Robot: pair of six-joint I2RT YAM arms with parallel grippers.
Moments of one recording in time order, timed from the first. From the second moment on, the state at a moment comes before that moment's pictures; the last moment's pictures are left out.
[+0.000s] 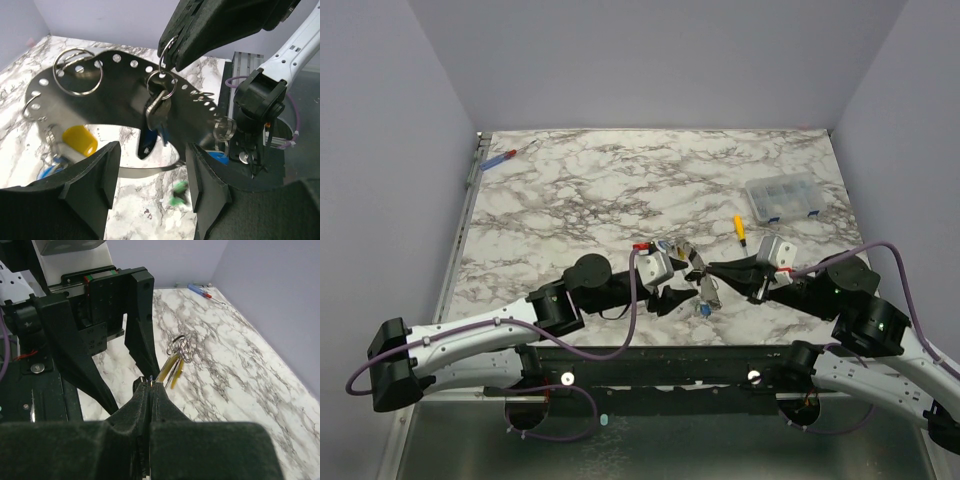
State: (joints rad) left arm -1.16 0.98 0.71 0.26 0.14 0.04; right arm 0.97 0.56 0.86 -0.31 -0.17 -0.26
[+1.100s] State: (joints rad) left arm -1.16 1.08 0.76 0.31 0.15 -0.05; right arm 0.97 0.56 0.83 -0.29 -0.23 -0.25
